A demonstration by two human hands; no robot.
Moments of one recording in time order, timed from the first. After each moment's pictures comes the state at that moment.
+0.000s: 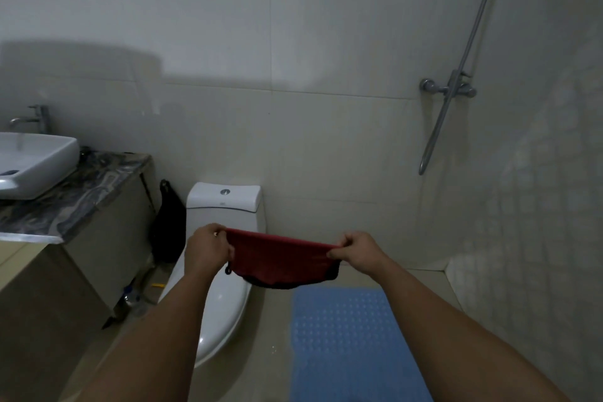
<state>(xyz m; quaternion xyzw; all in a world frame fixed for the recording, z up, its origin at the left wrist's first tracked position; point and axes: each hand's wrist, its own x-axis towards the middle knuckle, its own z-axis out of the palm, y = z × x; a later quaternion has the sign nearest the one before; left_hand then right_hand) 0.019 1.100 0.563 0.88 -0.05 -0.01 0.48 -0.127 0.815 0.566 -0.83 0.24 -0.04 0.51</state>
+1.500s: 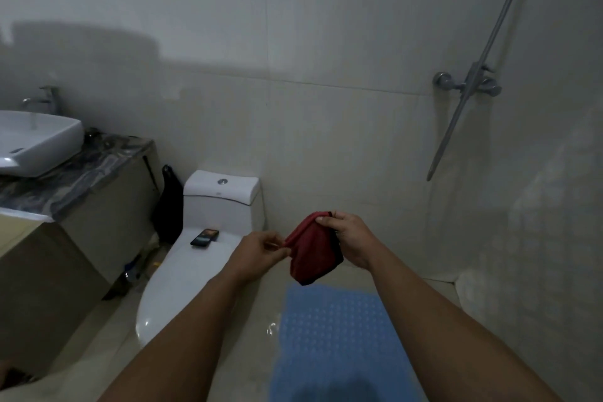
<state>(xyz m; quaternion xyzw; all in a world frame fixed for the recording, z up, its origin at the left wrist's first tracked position) -0.032 0.944 0.565 0.85 -0.25 -0.14 0.44 -0.088 0.716 0.587 -0.62 0.18 0.00 0.76</state>
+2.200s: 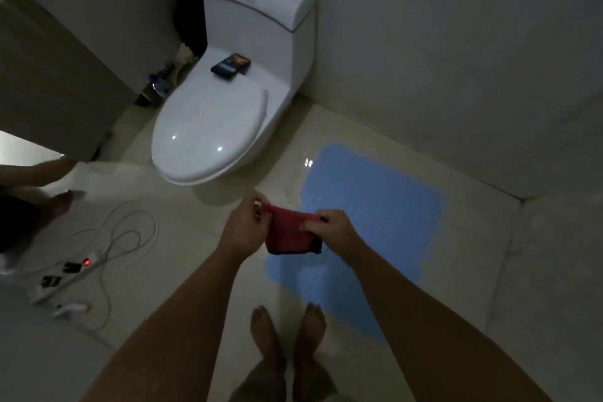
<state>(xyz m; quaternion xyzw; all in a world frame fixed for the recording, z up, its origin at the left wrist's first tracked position) -0.061 0.929 0.311 0.87 0.10 -0.21 0.44 -0.079 0.726 0.291 -0.73 0.20 0.27 0.60</state>
